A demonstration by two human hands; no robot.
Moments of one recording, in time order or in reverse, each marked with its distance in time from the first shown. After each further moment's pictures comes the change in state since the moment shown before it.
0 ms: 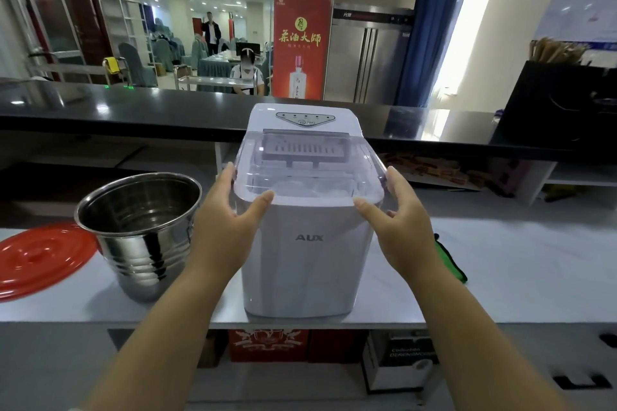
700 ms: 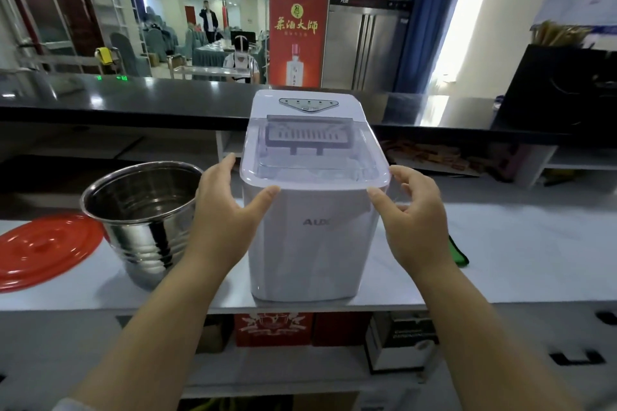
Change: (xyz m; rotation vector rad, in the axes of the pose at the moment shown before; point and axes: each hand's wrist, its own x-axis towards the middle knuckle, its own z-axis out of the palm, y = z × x) left_hand -0.009 0.005 -0.015 0.138 -0.023 -0.036; right_hand -0.020 -0.002 0.005 -0.165 0.211 -0.080
